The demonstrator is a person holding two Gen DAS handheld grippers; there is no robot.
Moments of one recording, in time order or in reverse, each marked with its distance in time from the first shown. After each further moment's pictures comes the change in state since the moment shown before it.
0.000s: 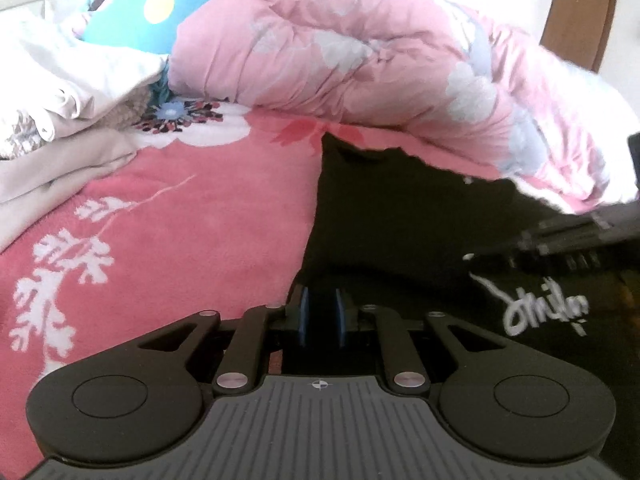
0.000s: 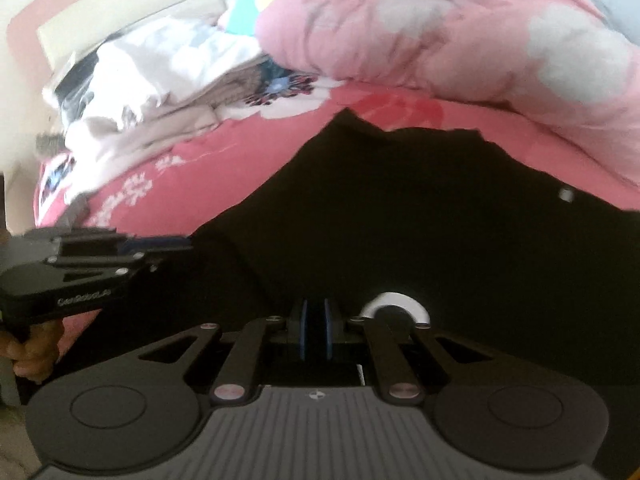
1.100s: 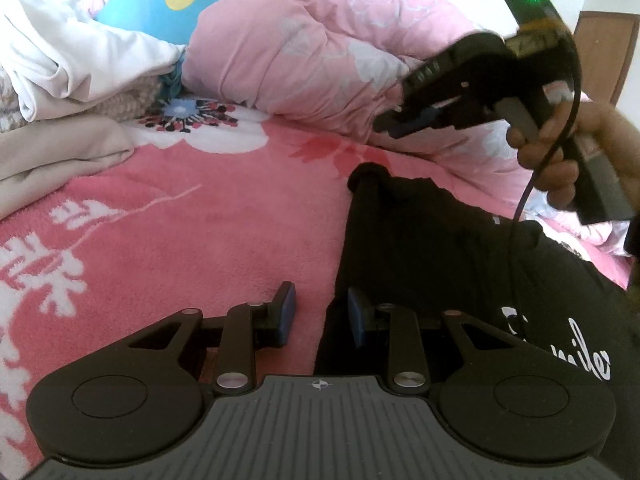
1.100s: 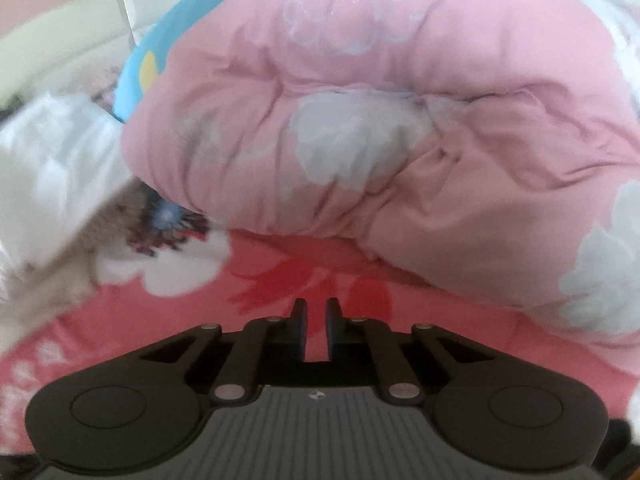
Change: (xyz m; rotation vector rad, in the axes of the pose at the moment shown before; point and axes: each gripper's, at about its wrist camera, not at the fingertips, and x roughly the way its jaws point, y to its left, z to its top) left arm 0.047 0.020 0.006 -0.089 -0.060 0.007; right arm 0.100 -0.010 0.169 0.057 -0.048 -0.159
